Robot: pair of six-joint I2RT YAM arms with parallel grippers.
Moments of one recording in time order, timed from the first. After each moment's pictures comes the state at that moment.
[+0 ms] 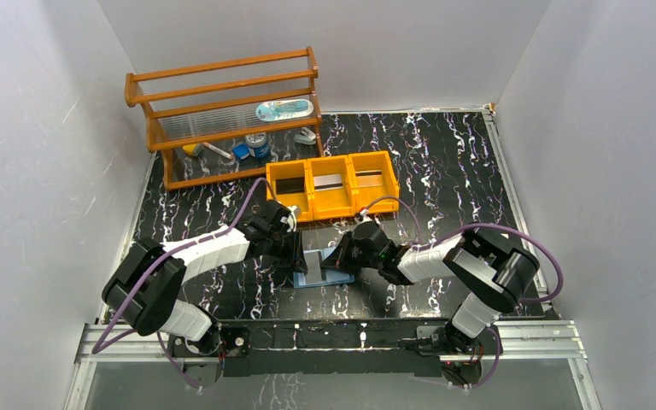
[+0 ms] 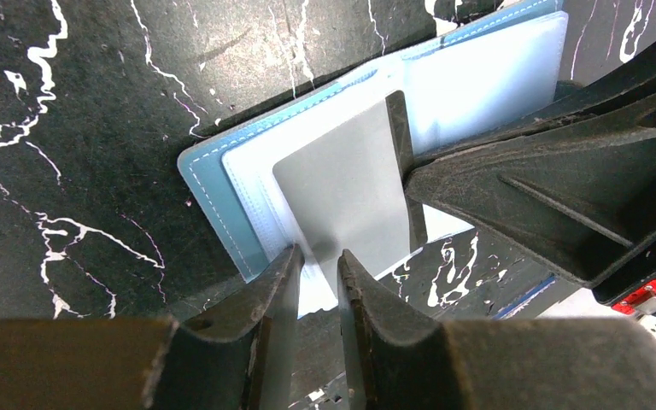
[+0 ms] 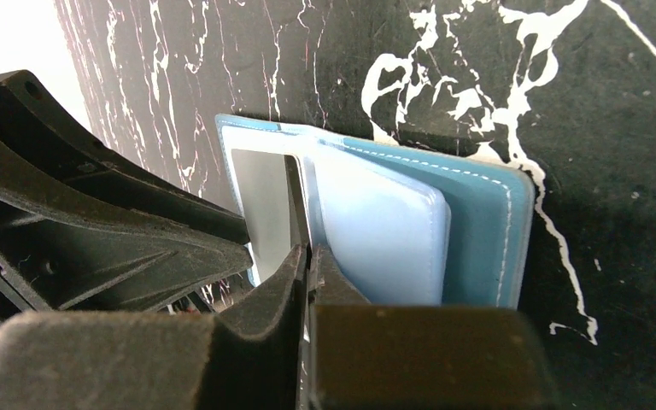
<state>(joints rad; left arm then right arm) -0.65 1.44 0.68 -0.32 0.29 -0.60 0.92 1.61 0.50 0.48 -0.14 1.15</state>
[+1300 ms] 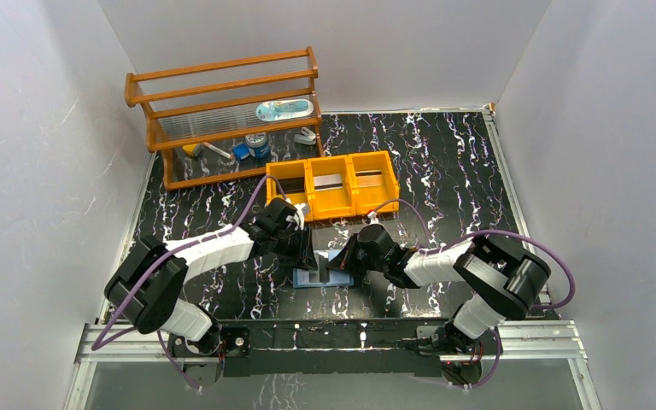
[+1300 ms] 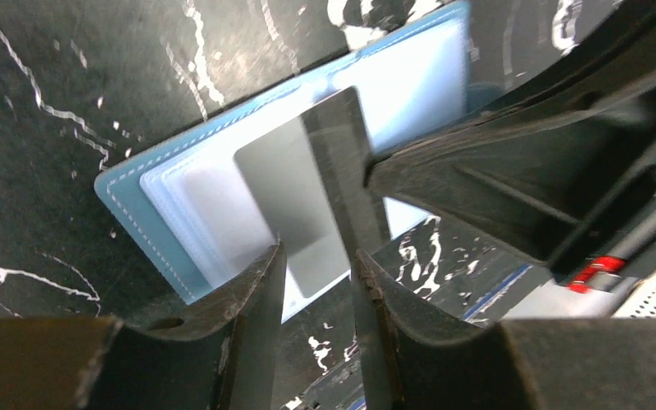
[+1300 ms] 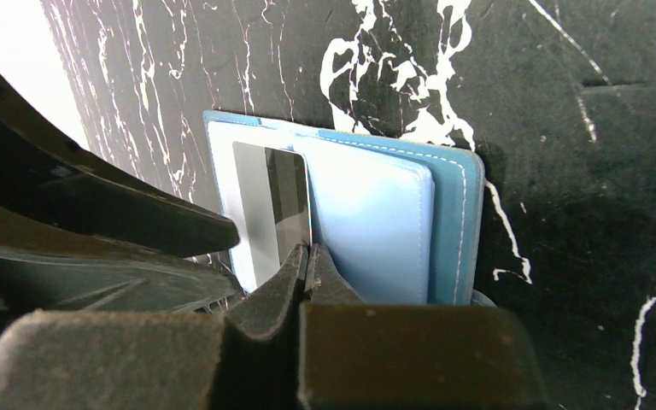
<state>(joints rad) -0.68 1.45 0.72 -0.29 0.35 -0.60 0.91 1.55 0.45 0.44 -0.09 1.18</state>
